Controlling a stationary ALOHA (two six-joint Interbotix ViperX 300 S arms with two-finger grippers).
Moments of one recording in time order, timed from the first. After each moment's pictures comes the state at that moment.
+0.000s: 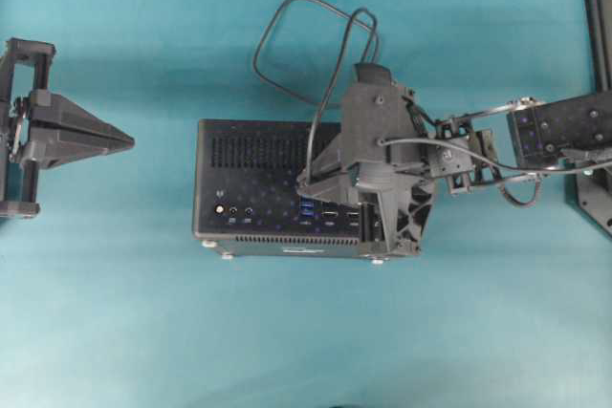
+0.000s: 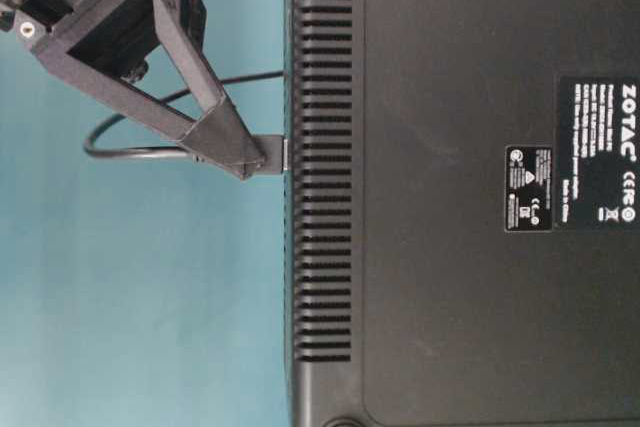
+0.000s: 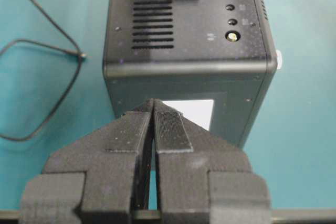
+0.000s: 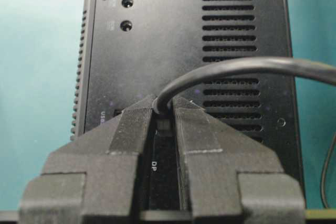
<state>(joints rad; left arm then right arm) -0.04 -0.83 0.98 0.01 0.18 0.06 0.17 -0.18 0.44 -0.18 0.48 0.33</state>
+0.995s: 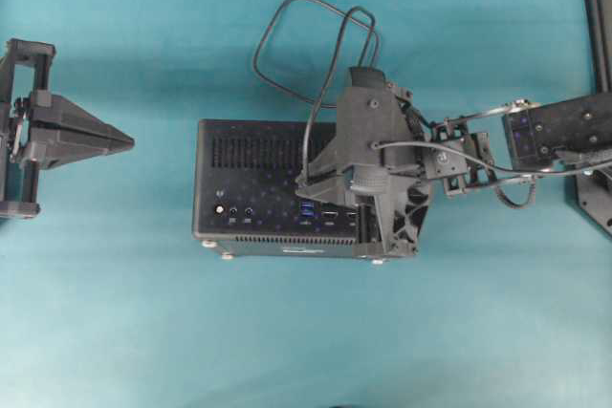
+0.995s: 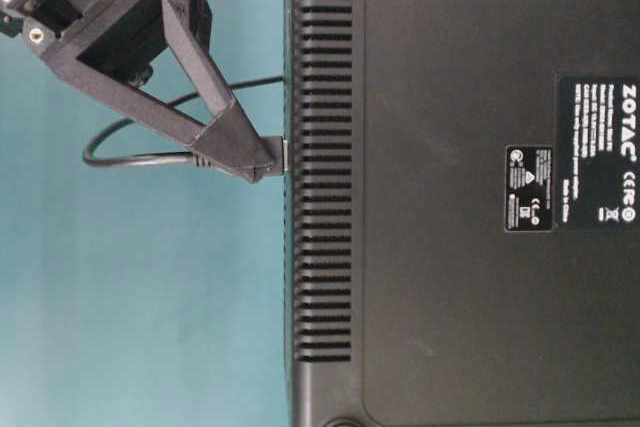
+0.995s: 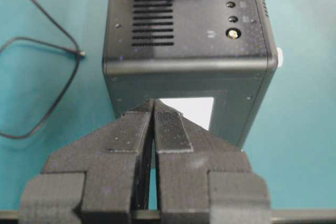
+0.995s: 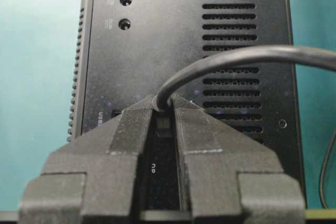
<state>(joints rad) -0.04 -0.83 0.99 0.01 0.18 0.05 0.17 -0.17 0.44 -0.19 0.48 0.33</state>
